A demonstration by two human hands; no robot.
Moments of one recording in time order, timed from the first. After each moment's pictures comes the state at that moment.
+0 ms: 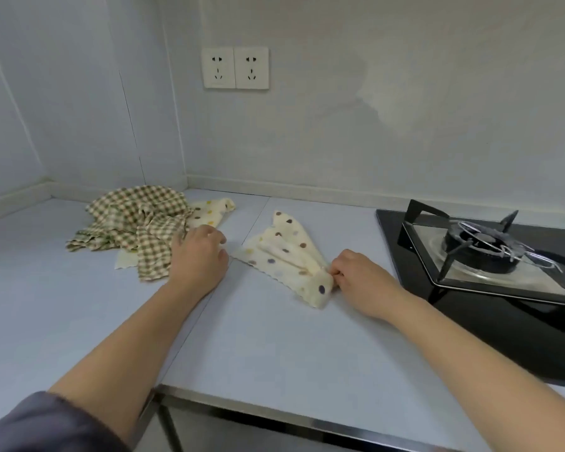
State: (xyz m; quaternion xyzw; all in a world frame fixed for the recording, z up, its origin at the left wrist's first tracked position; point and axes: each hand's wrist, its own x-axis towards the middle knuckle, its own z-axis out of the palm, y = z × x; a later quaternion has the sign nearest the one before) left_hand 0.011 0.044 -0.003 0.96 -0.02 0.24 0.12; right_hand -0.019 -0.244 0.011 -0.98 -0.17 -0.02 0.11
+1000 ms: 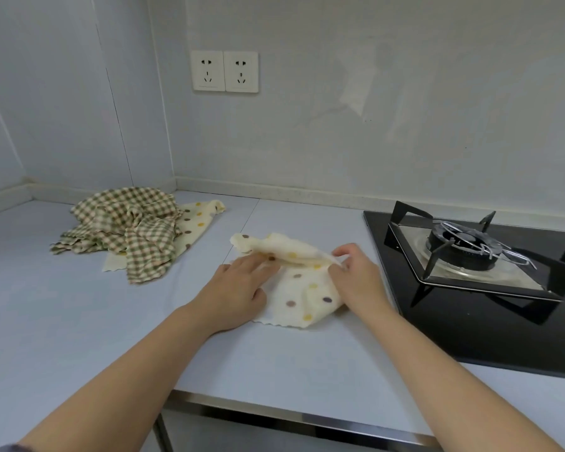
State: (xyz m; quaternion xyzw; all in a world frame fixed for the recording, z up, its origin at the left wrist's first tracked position) left_hand -0.031 -0.001 -0.012 0.95 -0.27 0.10 0.11; right_hand -0.039 -0.231 0.004 -0.89 0.04 -0.16 0.43
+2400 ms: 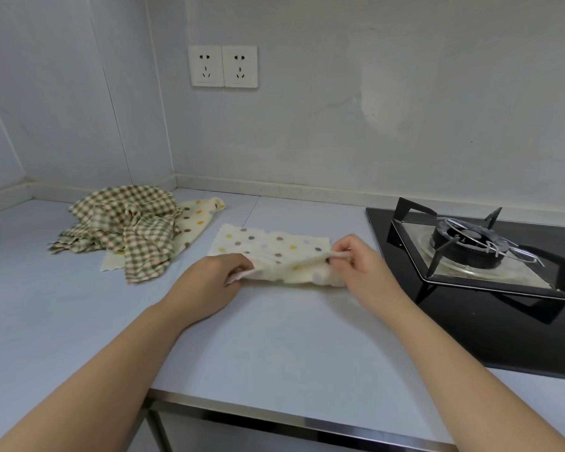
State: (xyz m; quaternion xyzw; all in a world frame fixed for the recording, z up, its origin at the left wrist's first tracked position) left_hand -0.031 0.029 -0.001 0.93 -0.23 0.14 0.24; right_hand -0.047 -0.245 0.016 -0.84 -0.12 -0.13 0.51
